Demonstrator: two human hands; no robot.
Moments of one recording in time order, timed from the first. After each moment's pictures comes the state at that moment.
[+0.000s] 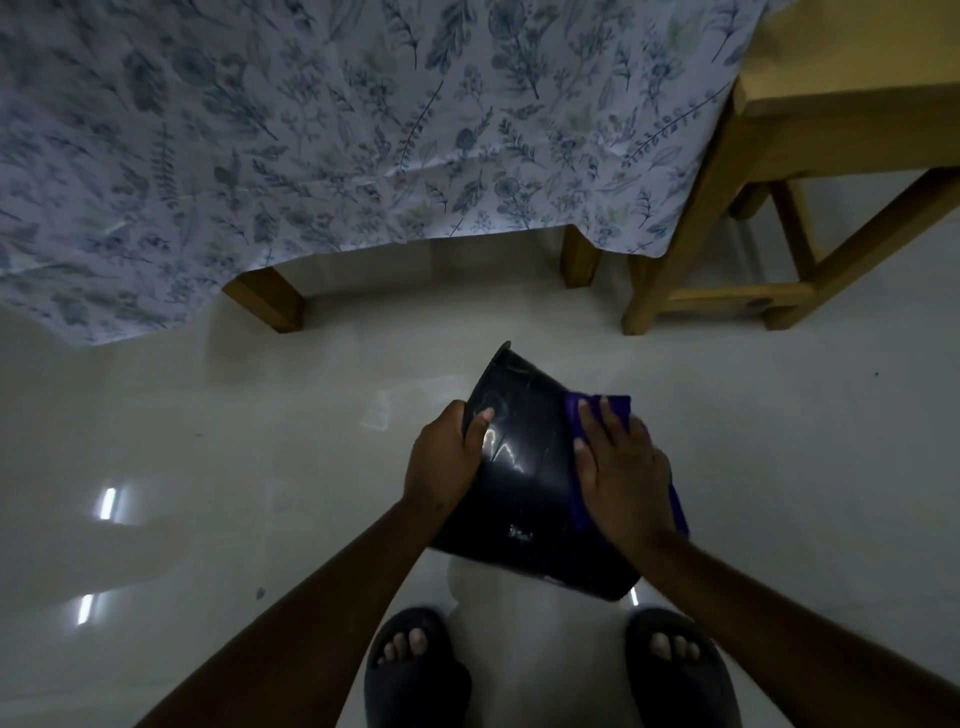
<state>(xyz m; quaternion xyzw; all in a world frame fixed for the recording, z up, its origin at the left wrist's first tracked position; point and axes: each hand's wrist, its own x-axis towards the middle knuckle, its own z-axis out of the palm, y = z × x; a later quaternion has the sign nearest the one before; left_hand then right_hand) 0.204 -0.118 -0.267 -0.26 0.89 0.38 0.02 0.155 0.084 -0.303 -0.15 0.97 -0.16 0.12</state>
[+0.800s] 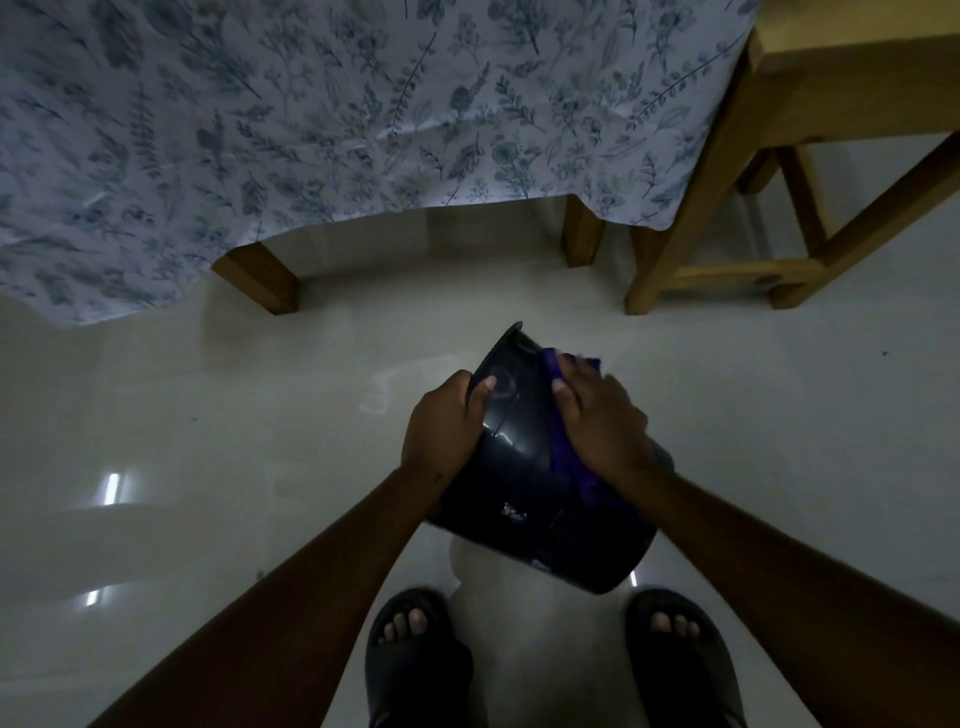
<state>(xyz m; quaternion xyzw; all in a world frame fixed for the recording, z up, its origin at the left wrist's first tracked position) 0.192 -0.121 -0.265 -0.23 0.92 0.32 0.02 0.114 0.056 -0.310 -0.17 0.93 -0.24 0.21</state>
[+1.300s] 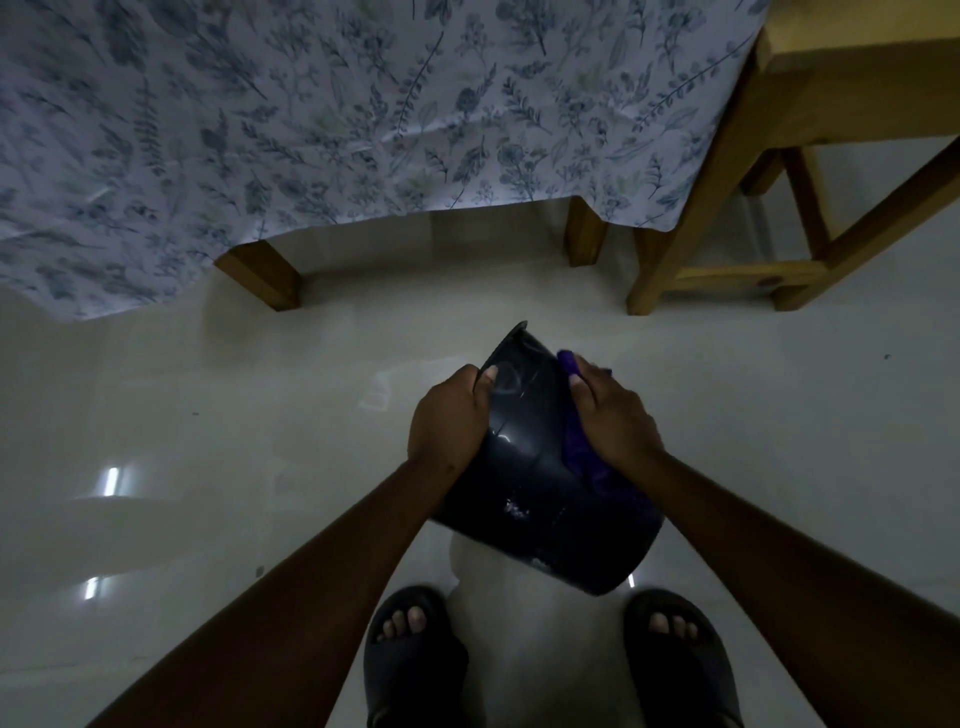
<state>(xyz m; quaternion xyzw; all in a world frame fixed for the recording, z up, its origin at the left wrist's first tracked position) 0.184 -0.118 -0.263 -0.25 0.92 0.30 0.02 0.104 0.064 -0.306 -0.10 0.92 -0.30 0.24</state>
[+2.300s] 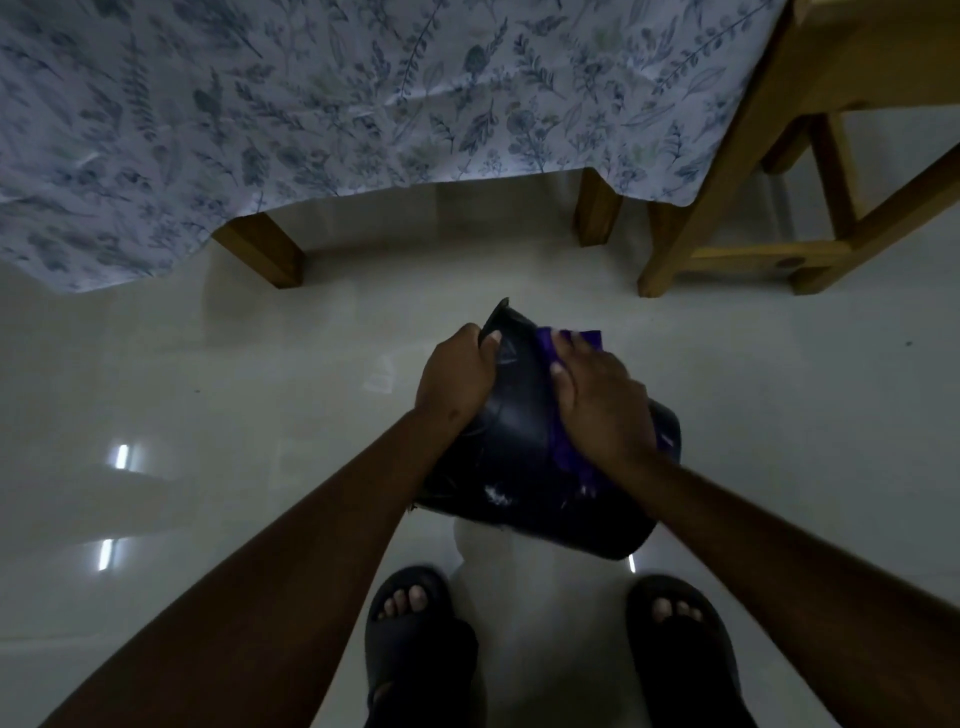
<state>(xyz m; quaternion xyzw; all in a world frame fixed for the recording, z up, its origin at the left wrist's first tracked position) 0.156 -0.125 -0.263 -0.27 0.90 0.33 0.07 0.123 0.042 -0.293 -0.22 0.94 -0.22 0.15</state>
